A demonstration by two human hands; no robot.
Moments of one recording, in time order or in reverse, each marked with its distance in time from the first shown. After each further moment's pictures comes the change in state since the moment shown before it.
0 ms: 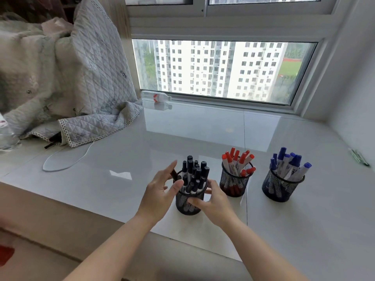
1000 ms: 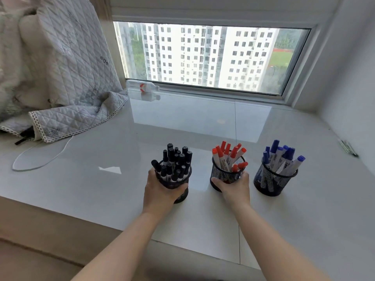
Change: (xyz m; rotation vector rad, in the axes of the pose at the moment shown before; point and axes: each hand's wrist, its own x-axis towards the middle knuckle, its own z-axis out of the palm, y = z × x) left_hand 0.024 -0.030 0.055 0.033 0.215 -0.280; right_hand 0.038 0.045 -0.053 0.071 0.478 0.237
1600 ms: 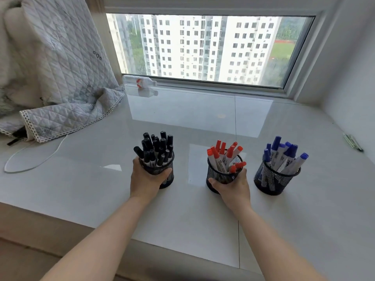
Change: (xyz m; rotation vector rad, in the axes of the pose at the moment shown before) left_hand 0.050 -0.010 -0.009 0.022 0.074 -0.038; right_hand 0.007 0.011 0.001 -0.077 -0.033 -0.120
